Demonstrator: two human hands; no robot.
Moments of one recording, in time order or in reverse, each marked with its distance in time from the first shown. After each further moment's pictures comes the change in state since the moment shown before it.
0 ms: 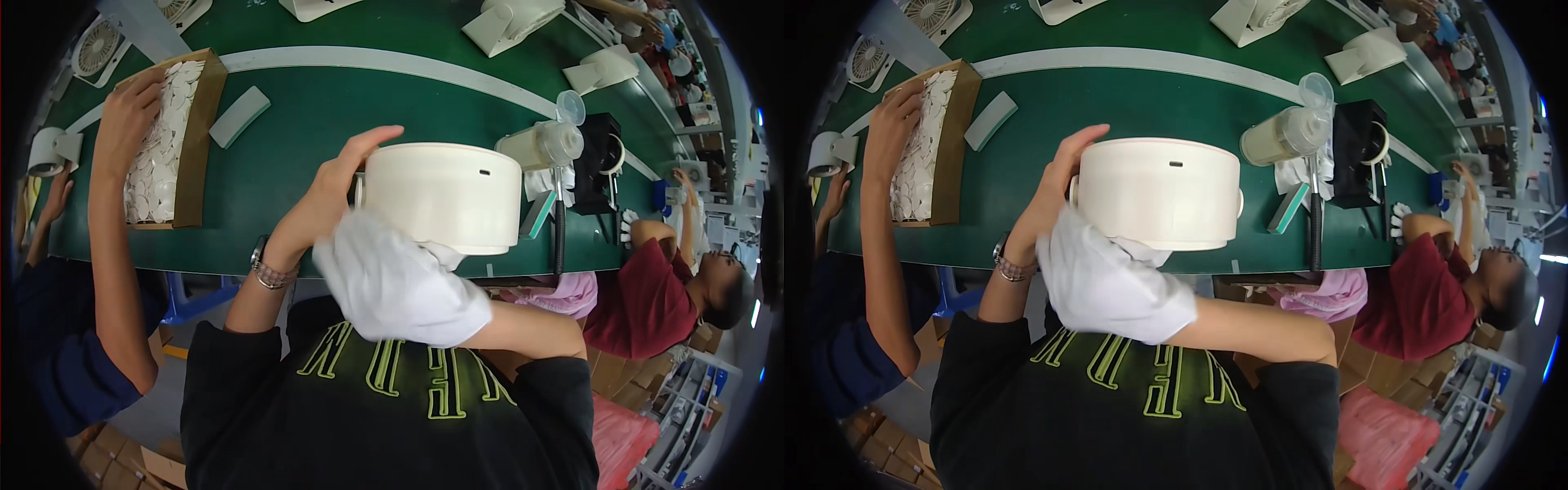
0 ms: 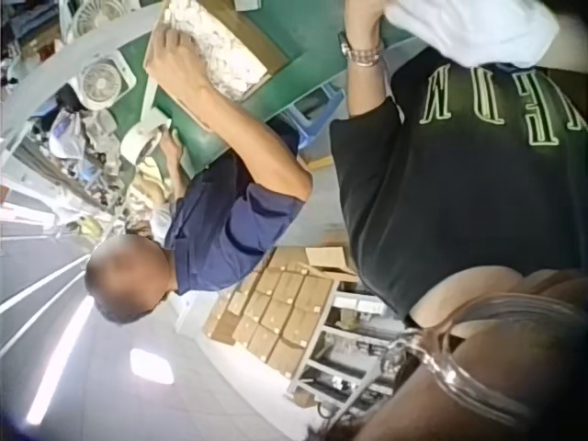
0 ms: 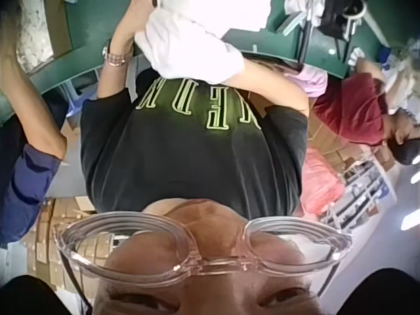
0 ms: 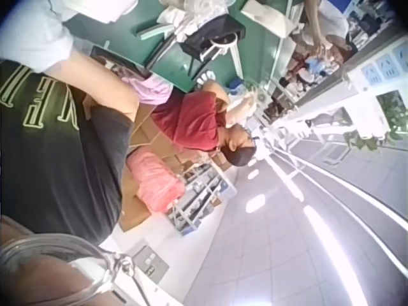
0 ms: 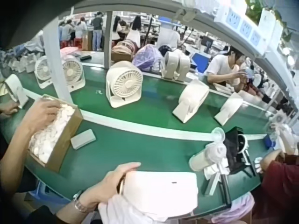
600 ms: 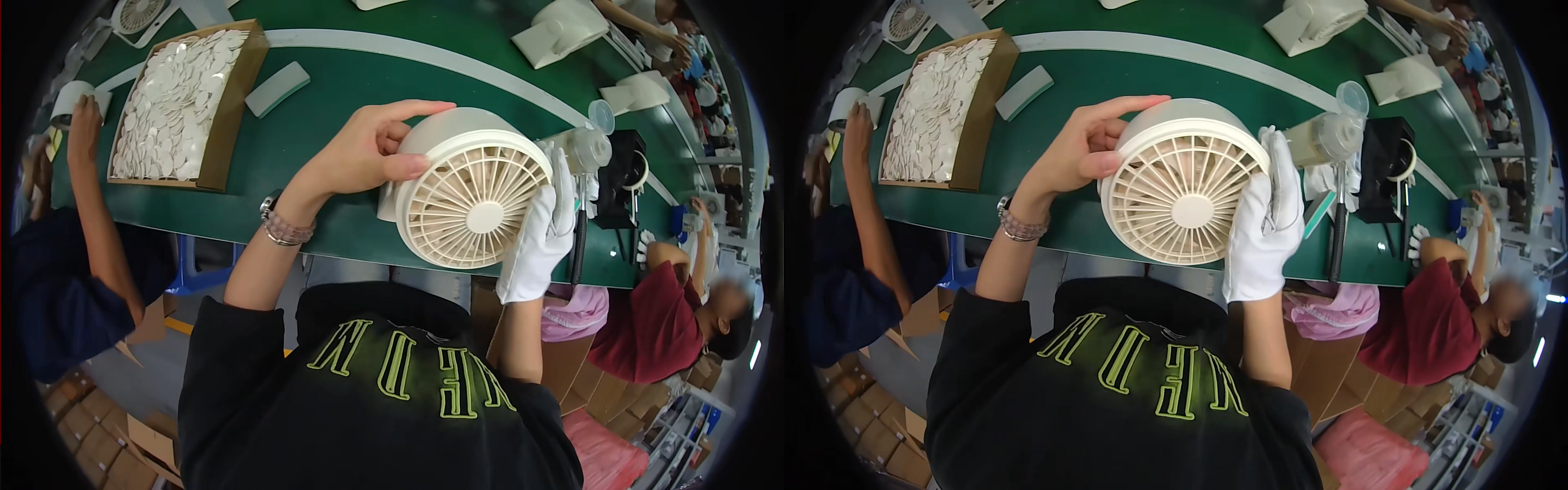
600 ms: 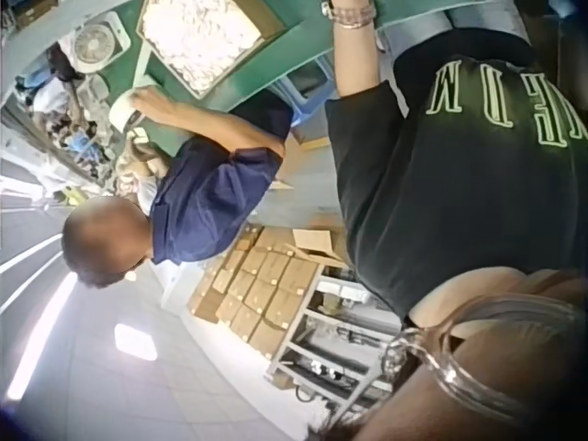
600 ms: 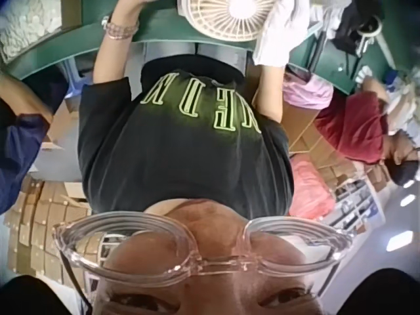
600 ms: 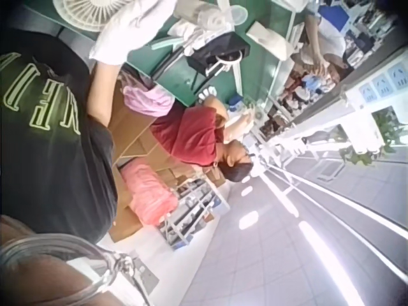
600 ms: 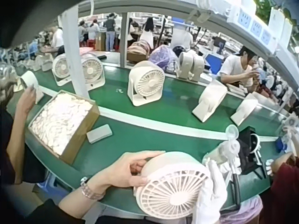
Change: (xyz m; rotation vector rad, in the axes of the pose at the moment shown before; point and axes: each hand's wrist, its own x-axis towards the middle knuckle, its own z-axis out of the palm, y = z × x) left_hand 0.022 0.013 -0.015 -0.368 -0.130 -0.326; right_hand -0.052 -0.003 0.065 1.562 0.888 1.325
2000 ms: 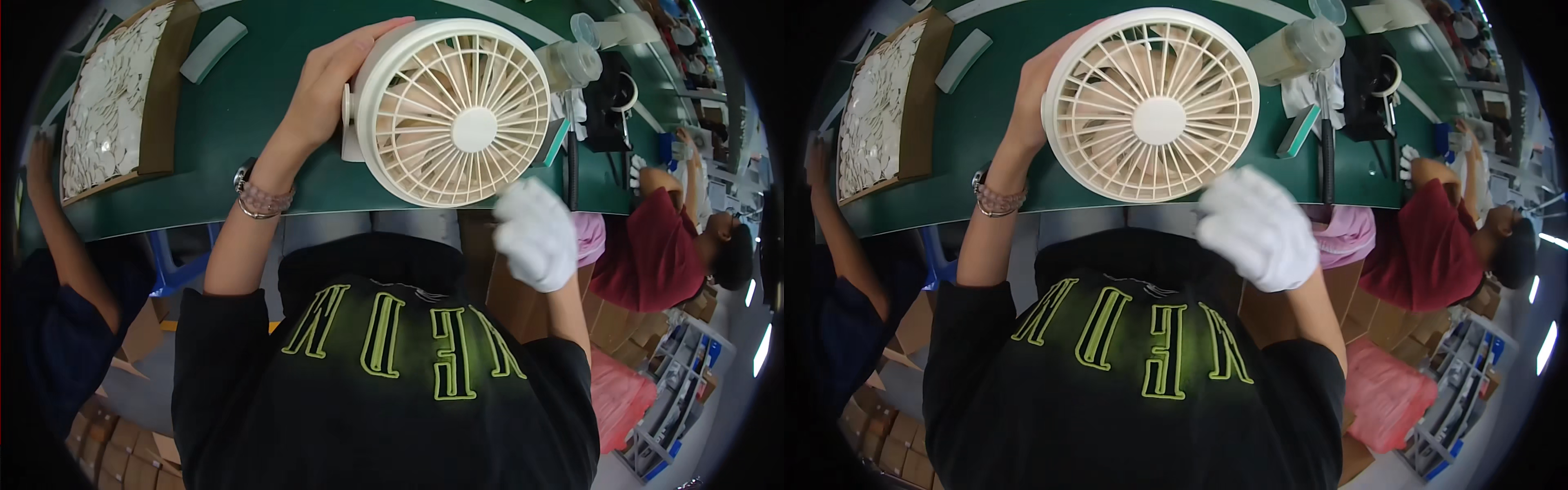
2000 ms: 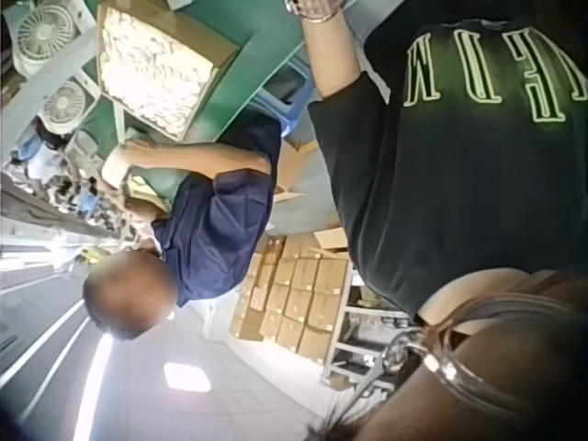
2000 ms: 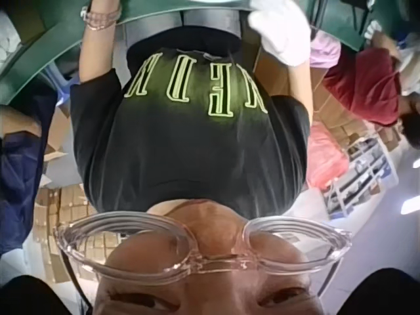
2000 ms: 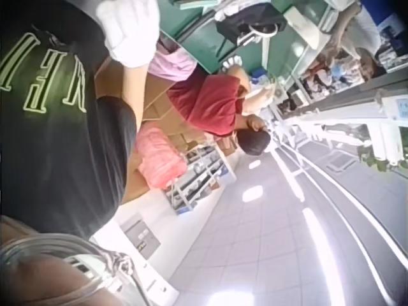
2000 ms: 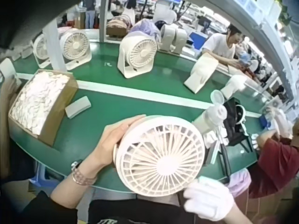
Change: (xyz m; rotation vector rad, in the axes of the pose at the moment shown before) left_hand 0.006 -0.041 0.006 0.088 0.204 0.343; right_hand -0.024 -0.024 -0.079 -0.524 -0.996 -0.693
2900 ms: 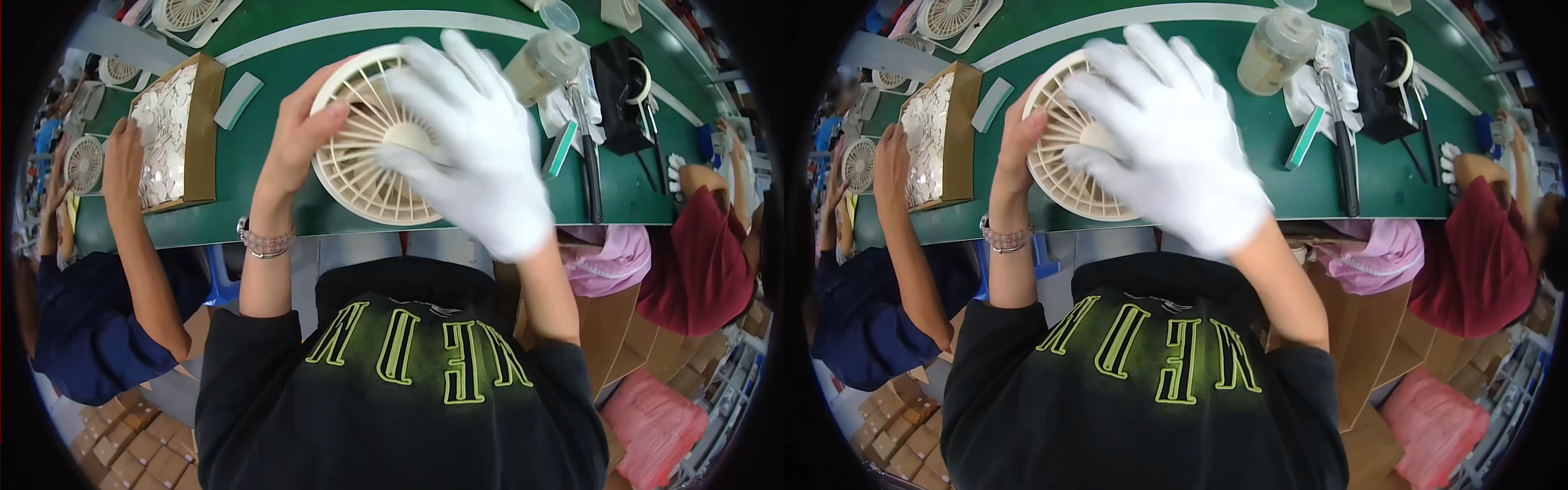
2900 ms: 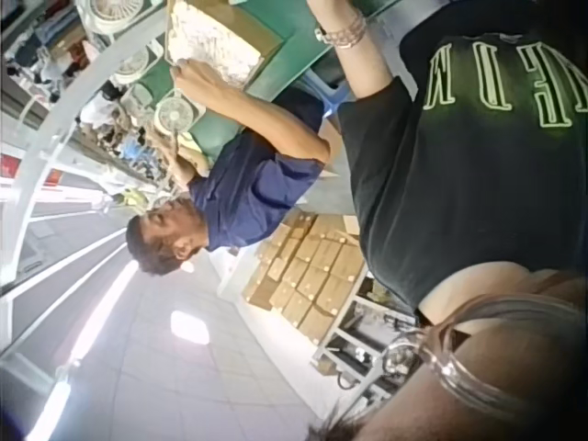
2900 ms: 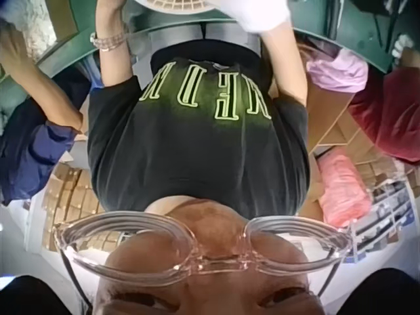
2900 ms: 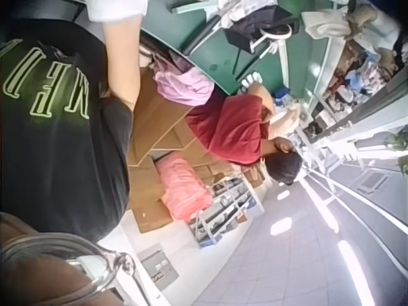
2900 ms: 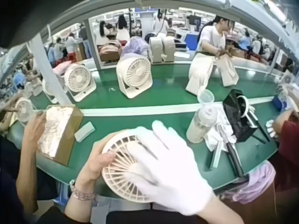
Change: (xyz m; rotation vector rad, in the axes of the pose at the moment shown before) left_hand -0.002 0.054 0.016 0.035 0.011 -0.230; right_hand 0.079 0.021 -0.015 -0.202 0.403 0.270
